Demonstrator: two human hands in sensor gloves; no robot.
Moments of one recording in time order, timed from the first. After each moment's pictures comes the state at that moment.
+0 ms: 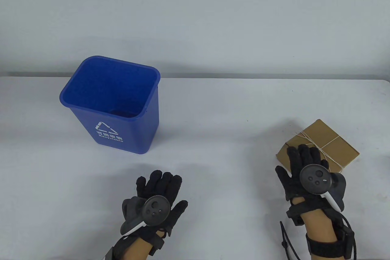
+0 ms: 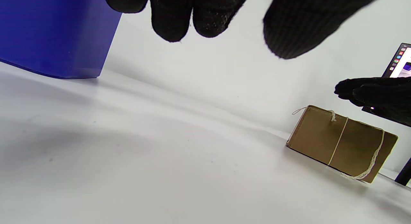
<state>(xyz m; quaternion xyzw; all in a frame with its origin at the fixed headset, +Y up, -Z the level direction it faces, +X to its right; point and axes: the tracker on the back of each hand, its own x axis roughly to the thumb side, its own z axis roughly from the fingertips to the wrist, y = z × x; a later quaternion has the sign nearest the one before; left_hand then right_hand) -0.137 -0.716 -0.224 0.02 -0.17 0.18 0.97 0.293 -0.682 -0.289 0.02 -0.08 0.97 0.22</state>
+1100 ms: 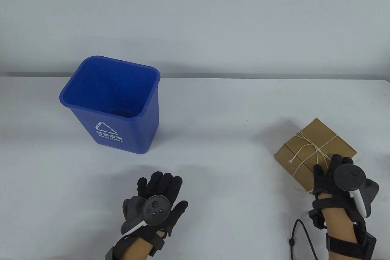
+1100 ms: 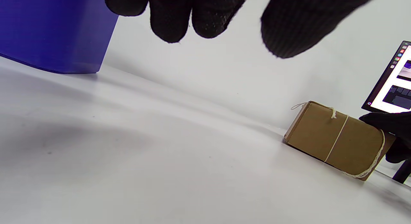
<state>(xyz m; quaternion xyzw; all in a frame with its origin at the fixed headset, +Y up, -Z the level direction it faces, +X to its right) -0.135 -0.718 -0.225 0.01 -0.17 0.18 0.97 0.372 -0.711 -0.287 -0.16 -0.02 0.95 0.26</state>
